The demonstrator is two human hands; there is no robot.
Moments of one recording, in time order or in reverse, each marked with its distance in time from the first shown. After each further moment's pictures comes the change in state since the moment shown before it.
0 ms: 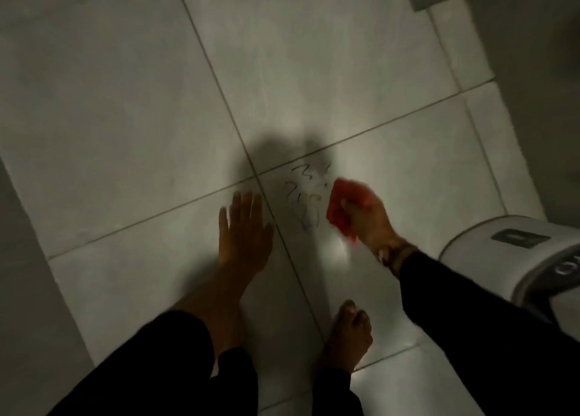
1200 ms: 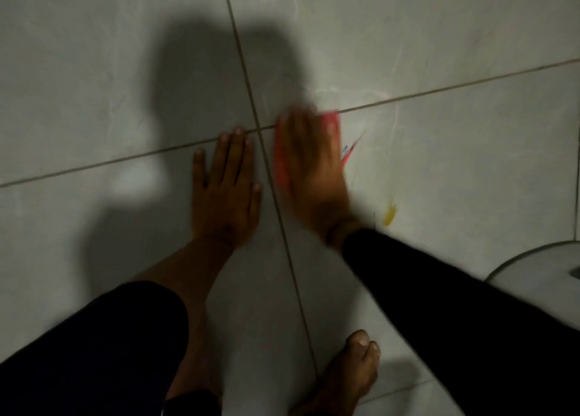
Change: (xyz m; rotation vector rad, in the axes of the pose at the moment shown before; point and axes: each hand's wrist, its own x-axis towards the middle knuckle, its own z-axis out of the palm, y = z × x) left_hand 0.106 -0.063 0.141 0.049 0.441 0.105; right_hand 0.184 0.110 0.136 -1.203 0.232 -1.018
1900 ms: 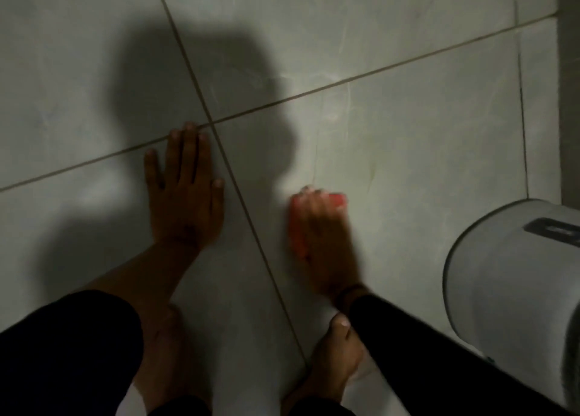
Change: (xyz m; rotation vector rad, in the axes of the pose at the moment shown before) left_hand -0.001 -0.004 0.006 -0.002 0.001 0.004; right_hand -0.142 0.007 -0.025 -0.079 -0.178 0.111
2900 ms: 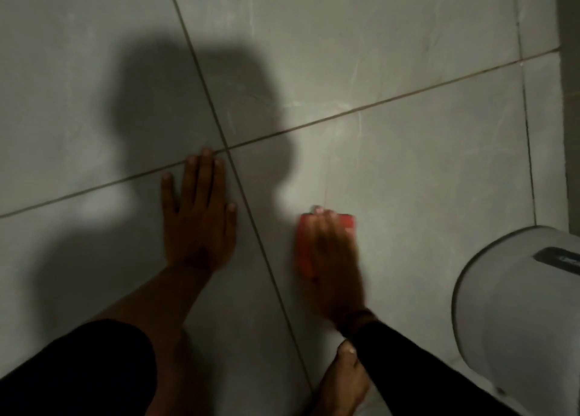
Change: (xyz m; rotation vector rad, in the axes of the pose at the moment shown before) left_hand 0.002 0.000 0.002 -0.008 0.004 -0.005; right_hand 0.008 -0.003 0.008 0.027 -0.013 0.039
